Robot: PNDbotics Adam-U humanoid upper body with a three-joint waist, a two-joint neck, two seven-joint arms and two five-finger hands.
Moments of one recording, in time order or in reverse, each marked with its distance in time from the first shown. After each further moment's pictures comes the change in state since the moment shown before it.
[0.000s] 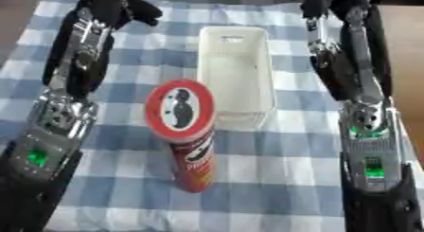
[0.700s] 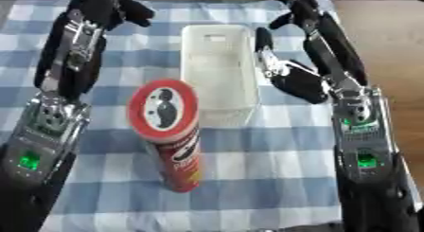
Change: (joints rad) left arm 0.010 0.000 0.000 0.000 0.000 0.006 0.001; right arm -0.053 -0.065 0.007 0.070 0.018 0.000 0.223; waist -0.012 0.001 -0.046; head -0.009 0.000
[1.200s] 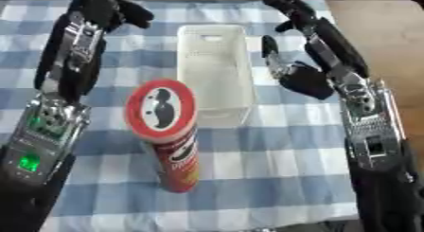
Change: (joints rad) left arm 0.003 0.001 0.000 0.000 -0.001 0.004 0.002; right arm -0.031 -0.096 0.008 0.113 -0.040 -0.002 0.029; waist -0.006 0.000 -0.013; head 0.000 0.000
